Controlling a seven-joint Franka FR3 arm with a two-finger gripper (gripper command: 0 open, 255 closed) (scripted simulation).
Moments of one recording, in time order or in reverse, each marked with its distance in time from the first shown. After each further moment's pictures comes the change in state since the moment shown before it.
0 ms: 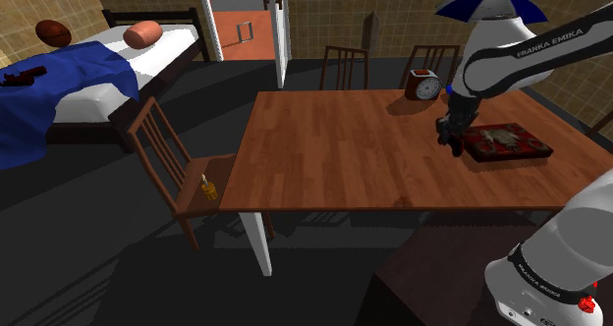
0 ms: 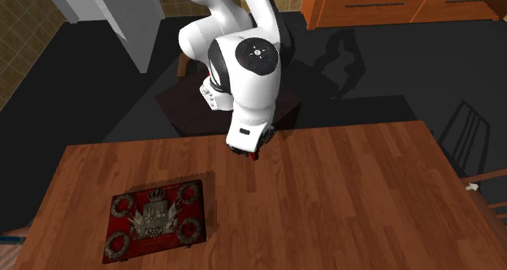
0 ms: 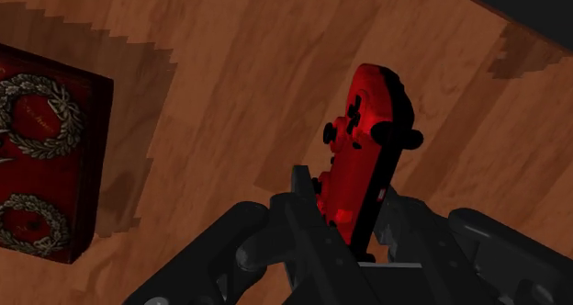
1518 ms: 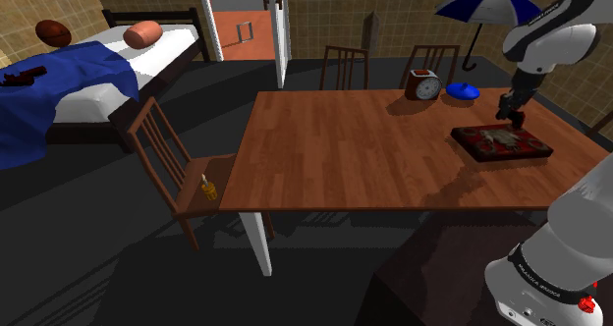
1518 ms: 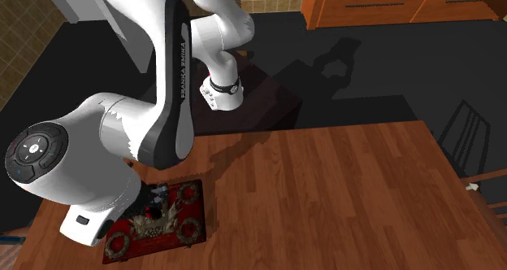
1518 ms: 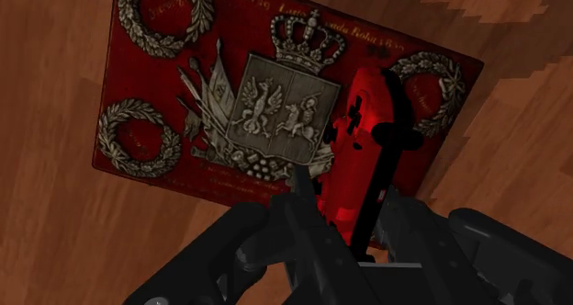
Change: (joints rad) arm -0.174 0.506 -0.404 0.499 0.209 0.008 -0.735
